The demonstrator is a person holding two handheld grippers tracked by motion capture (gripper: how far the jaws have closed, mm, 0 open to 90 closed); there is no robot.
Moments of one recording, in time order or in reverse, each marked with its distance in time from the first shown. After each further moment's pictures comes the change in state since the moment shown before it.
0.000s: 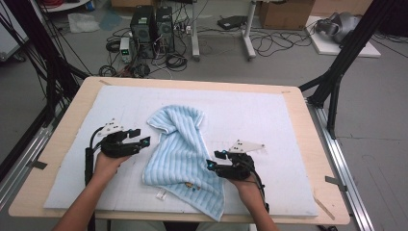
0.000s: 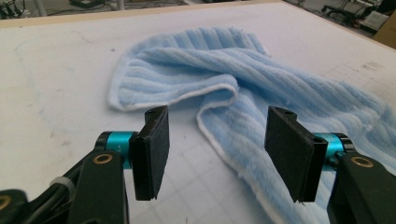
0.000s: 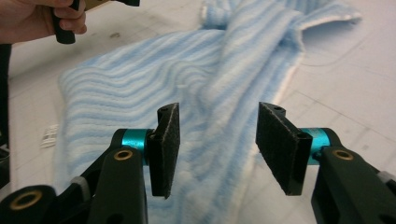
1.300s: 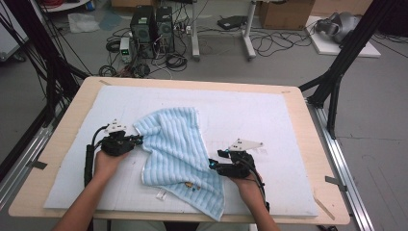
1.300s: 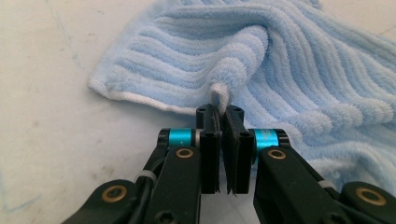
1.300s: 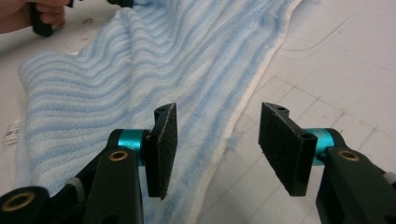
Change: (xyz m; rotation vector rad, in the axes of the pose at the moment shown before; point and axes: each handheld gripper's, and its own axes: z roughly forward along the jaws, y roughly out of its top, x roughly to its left) left arm 0.026 -0.024 -0.006 0.124 0.082 -0.018; right arm -0.006 0.000 0.005 0.052 -0.063 -0.001
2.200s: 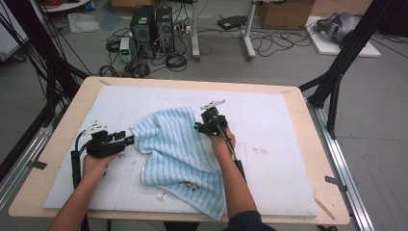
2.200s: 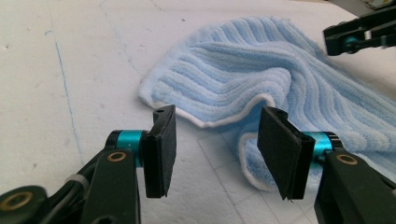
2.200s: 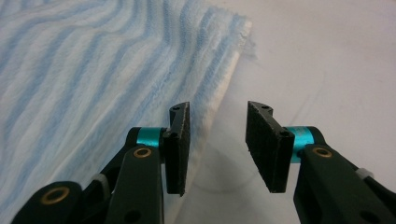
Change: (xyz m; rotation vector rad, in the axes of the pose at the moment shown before) left arm 0.022 -0.009 -0.024 -0.119 0.022 -0.131; right arm -0.050 0.092 0.126 0.175 -0.212 -0.006
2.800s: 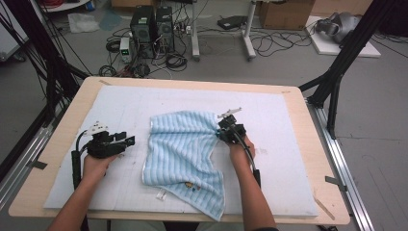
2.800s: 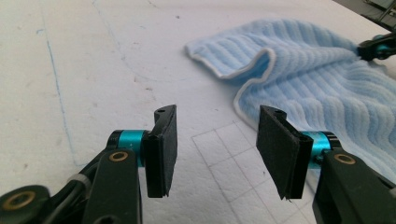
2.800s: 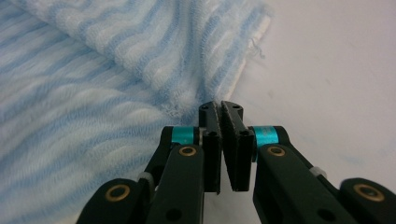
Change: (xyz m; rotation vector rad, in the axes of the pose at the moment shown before) left arm -0.004 0.000 0.002 0.014 -0.012 0.019; right arm -0.028 -0.046 -0.053 0.107 -0.108 0.010
